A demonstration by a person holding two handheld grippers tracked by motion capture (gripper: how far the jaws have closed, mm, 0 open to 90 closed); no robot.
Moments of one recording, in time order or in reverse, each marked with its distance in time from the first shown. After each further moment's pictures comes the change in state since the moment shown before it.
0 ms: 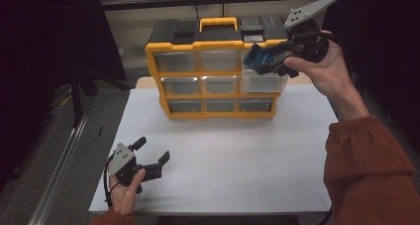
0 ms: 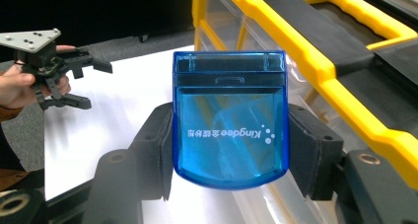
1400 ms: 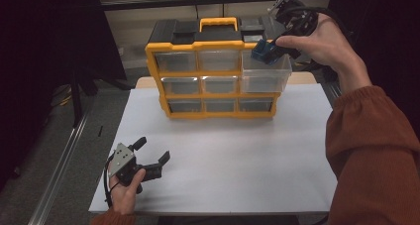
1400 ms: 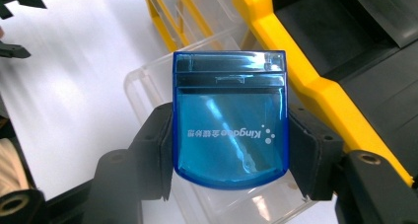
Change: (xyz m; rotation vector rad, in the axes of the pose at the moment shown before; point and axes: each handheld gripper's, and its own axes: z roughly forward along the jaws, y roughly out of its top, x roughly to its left) left arm 0.000 0.000 0.001 -0.003 -0.005 -0.003; right arm -0.044 0.031 0.019 0.392 -0.068 0.091
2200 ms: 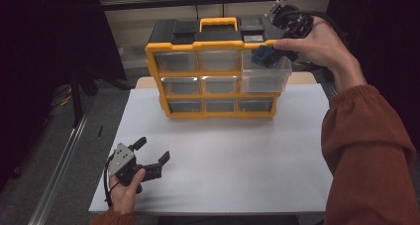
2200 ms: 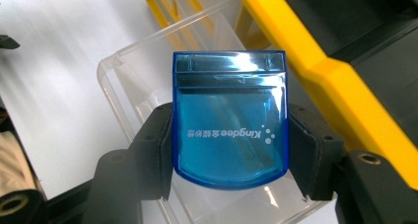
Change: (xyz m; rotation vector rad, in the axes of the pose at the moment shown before) left arm -0.001 0.000 0.001 0.003 0.008 -0.008; right arm -0.010 -0.002 0.016 0.067 0.021 0.030
